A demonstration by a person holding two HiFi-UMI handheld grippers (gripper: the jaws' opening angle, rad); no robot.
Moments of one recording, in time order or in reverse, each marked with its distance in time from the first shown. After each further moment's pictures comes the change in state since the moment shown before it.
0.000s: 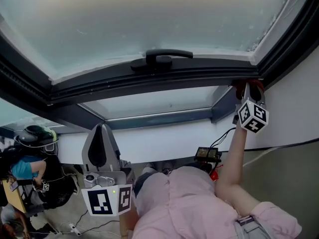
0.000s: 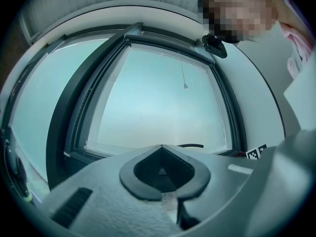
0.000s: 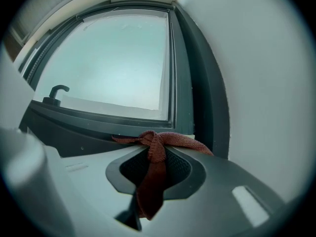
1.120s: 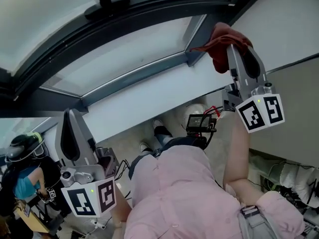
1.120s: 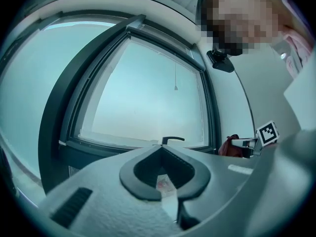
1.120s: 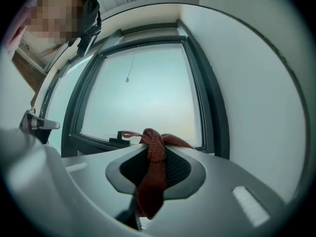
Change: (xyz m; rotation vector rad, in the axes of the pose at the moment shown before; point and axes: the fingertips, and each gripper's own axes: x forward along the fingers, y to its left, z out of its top) left arm -0.058 0.011 -0.021 -0.070 0.094 -0.218; right arm -0.207 0.111 0.083 0.069 -0.112 0.275
